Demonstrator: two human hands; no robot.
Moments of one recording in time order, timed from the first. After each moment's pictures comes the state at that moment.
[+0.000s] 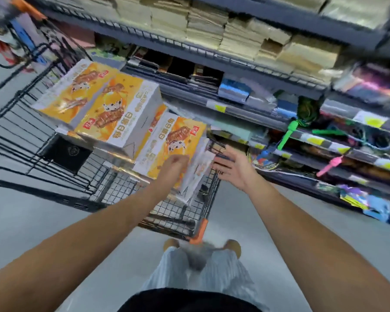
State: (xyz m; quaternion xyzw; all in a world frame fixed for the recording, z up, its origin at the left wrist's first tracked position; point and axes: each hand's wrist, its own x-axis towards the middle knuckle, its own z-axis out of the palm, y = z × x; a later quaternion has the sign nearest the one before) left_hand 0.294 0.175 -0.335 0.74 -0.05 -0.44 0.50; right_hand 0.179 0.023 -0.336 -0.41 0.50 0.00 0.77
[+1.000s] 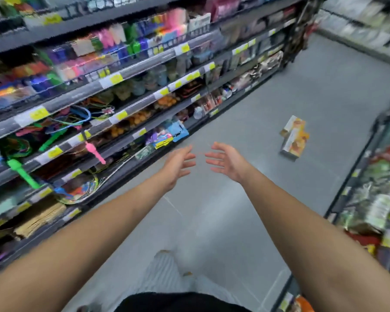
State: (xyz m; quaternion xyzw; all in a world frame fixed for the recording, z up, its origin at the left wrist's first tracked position) left_hand -0.391 -0.078 -0.278 0.54 -0.41 -0.70 0.24; right_hand -0.550 -0.052 -0.279 -0.20 0.62 -0.41 0.63
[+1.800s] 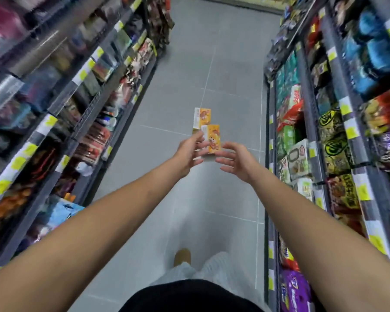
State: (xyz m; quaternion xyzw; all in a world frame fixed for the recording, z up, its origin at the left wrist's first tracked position) left_hand -0.974 -0.286 -0.285 0.40 -0.48 -0.78 -0.01; right_hand -1.061 -0.160 -0.293 0.04 0.68 -0.57 0.46
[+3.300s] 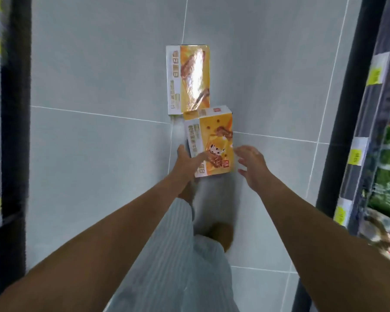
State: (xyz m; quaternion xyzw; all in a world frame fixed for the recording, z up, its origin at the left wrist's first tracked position) left_hand -1.488 -0.529 -0.858 0.57 -0.44 -0.66 -0.20; right_hand -1.579 -0.398 -0.846 0.31 0.69 -0.46 0.46
